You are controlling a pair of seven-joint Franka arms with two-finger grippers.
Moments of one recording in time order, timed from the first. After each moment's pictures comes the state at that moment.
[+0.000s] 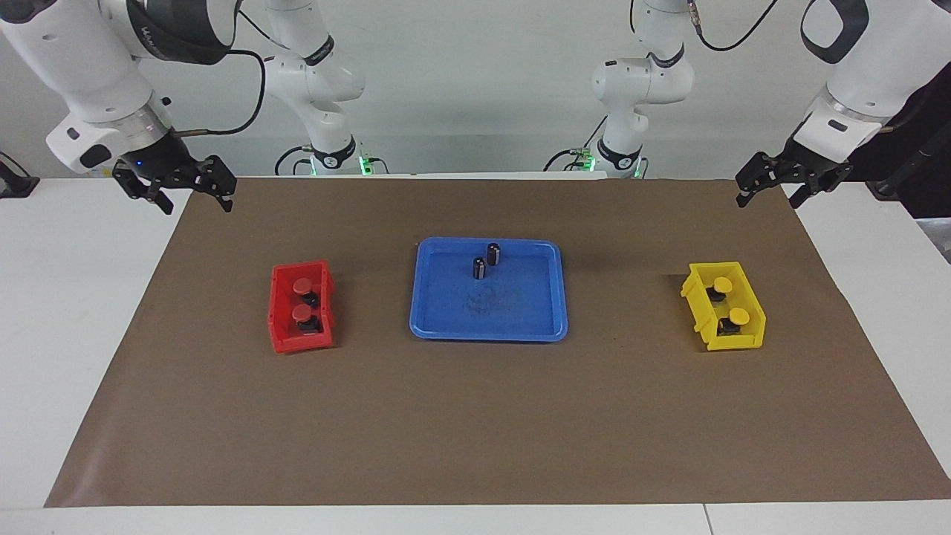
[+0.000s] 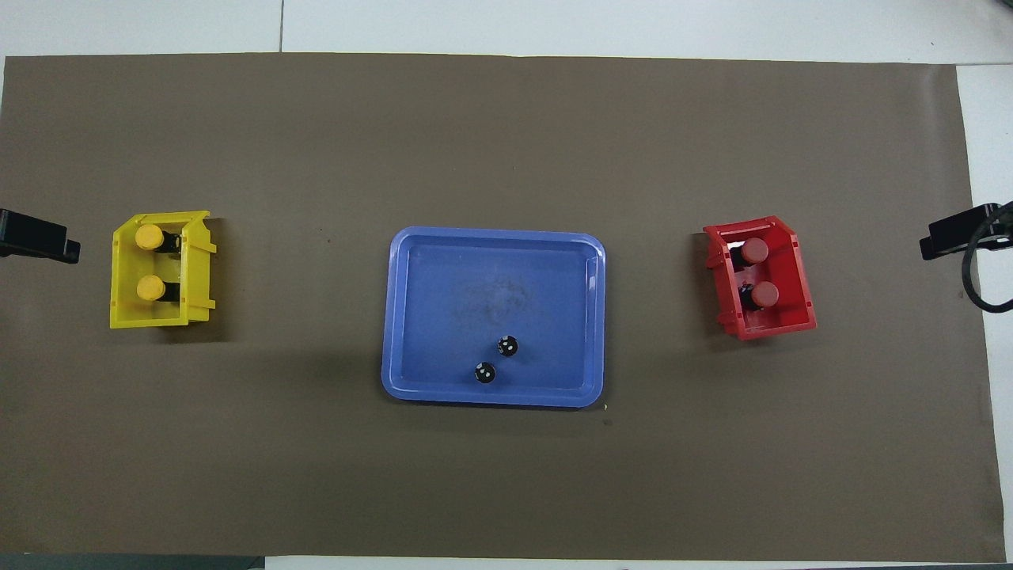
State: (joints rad) left arm -0.11 -0.04 0.10 -1.63 -0.02 1.55 0.10; right arm -0.04 0.03 -0.05 -1.59 -0.01 1.59 -0.14
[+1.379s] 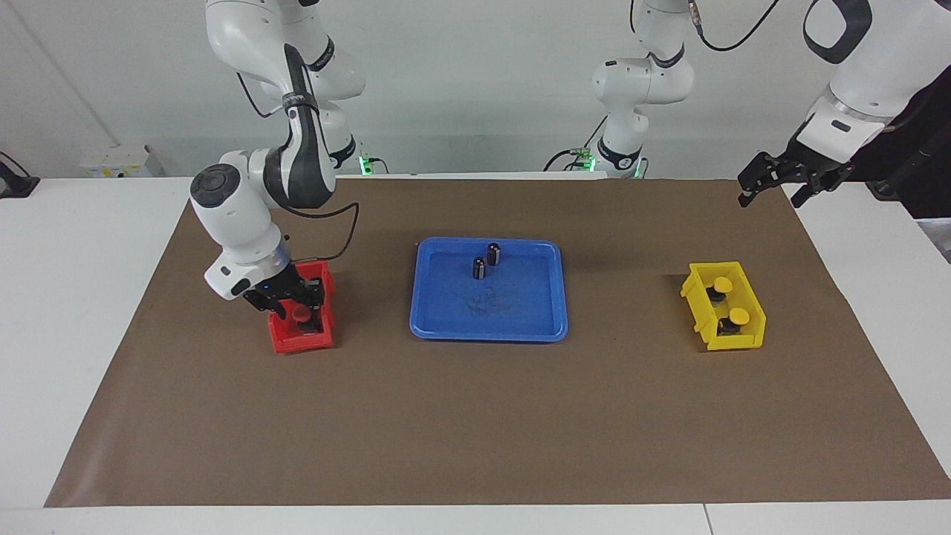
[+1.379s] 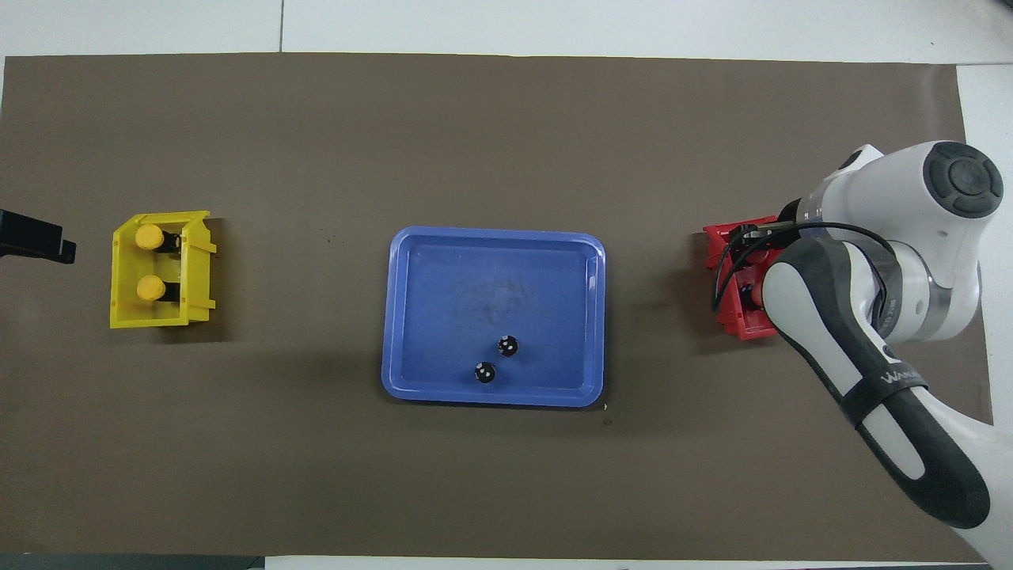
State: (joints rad) left arm -0.11 -0.04 0.11 -1.63 -0.02 1.55 0.09; right arm 0.08 0.17 -0.03 -2.06 0.07 2.28 -0.04
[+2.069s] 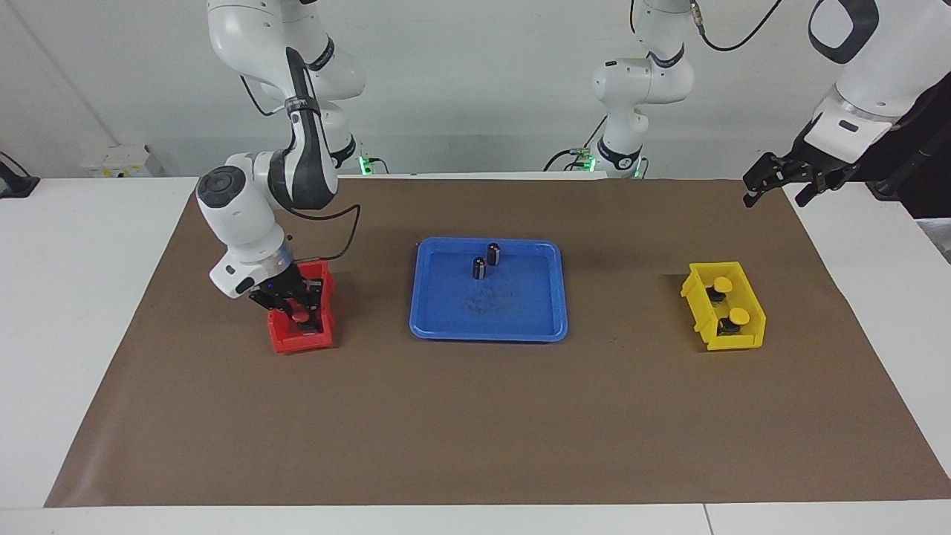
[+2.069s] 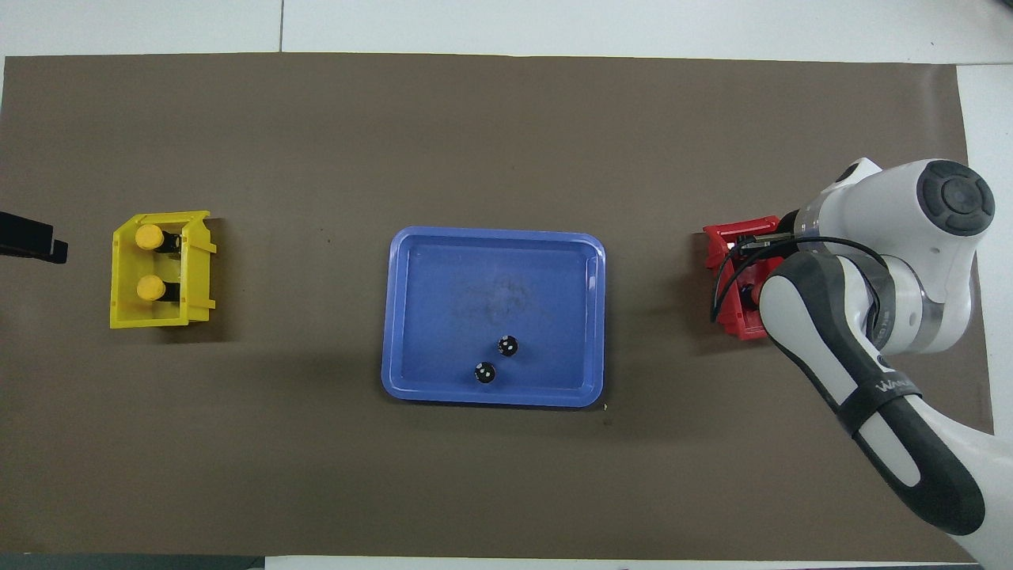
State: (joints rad) left arm -0.10 -0.04 0.11 -1.63 -0.02 1.55 0.08; right arm 0.07 0.16 -0.04 -2.09 0.07 2.30 -0.05
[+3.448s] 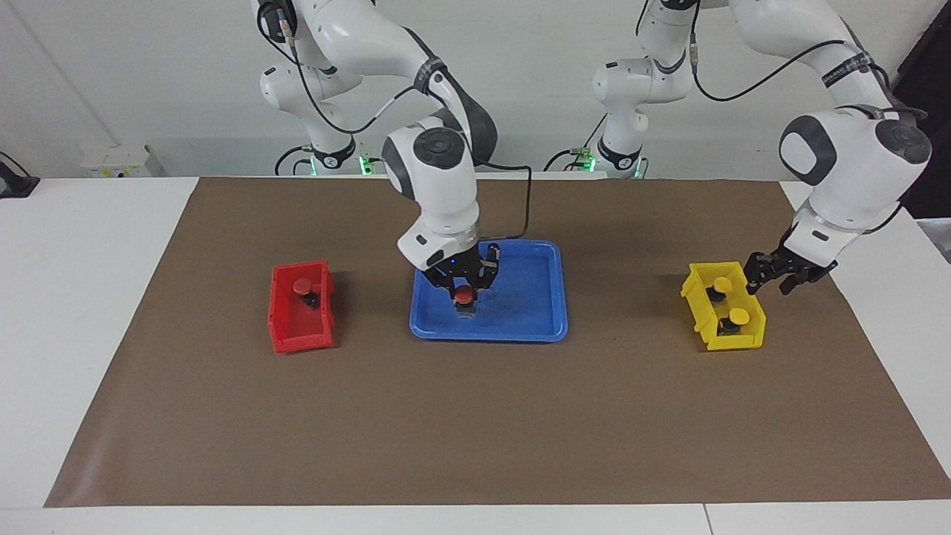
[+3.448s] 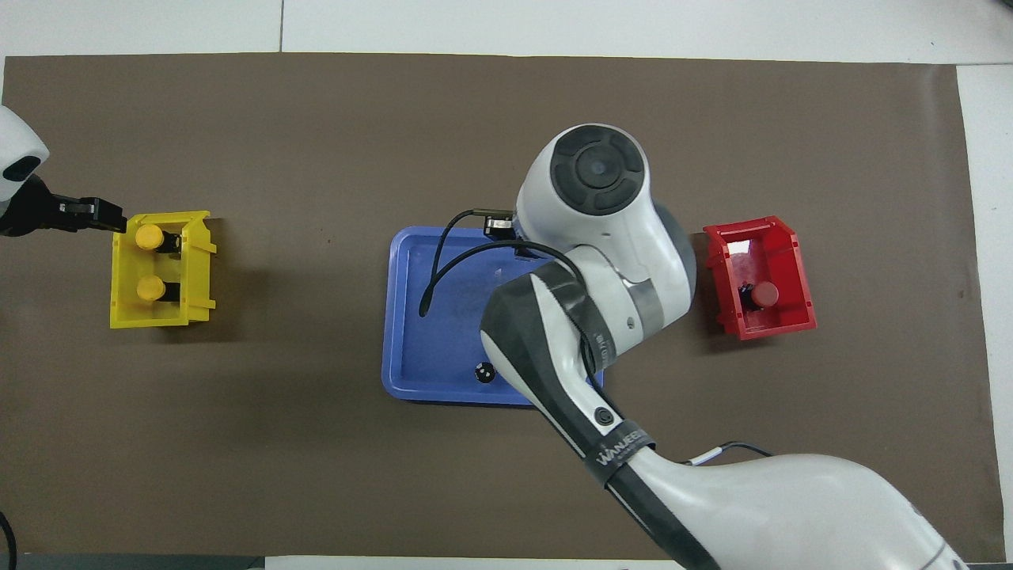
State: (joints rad) left arm -0.03 0.17 0.11 -1.85 -0.02 2.06 0.20; right arm 0.59 0.43 -0.02 -1.59 0.05 2.11 0.70
